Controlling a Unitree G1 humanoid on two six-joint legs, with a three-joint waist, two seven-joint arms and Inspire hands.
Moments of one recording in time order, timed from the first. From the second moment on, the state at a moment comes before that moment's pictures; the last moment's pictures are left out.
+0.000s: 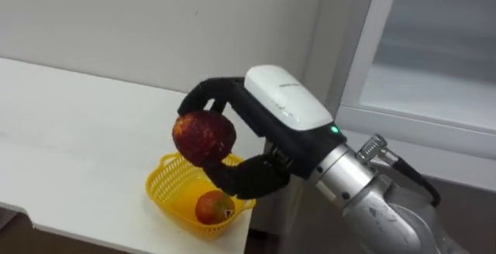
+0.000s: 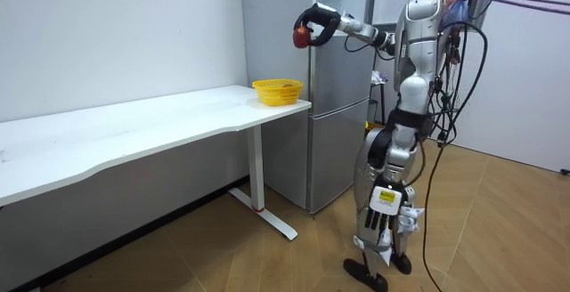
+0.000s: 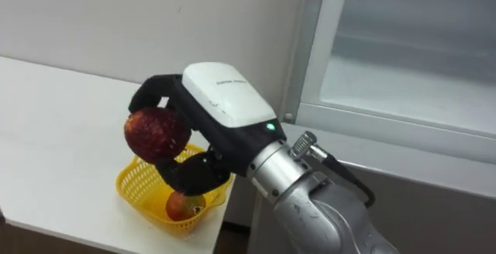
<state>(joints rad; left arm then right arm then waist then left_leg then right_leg) 0.17 0.30 0.03 1.29 -0.16 0.04 -0.14 -0.57 -0.45 0.43 -0.19 -0.53 0.01 0.10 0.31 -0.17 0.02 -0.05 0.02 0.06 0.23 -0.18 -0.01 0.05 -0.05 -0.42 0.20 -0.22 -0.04</state>
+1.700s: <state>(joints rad) 0.17 0.33 0.04 1.28 -0.17 0.07 -0.11 -0.59 -0.48 0.50 0.15 -0.51 0.05 0.05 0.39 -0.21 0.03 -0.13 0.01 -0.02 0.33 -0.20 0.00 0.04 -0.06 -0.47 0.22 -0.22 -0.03</state>
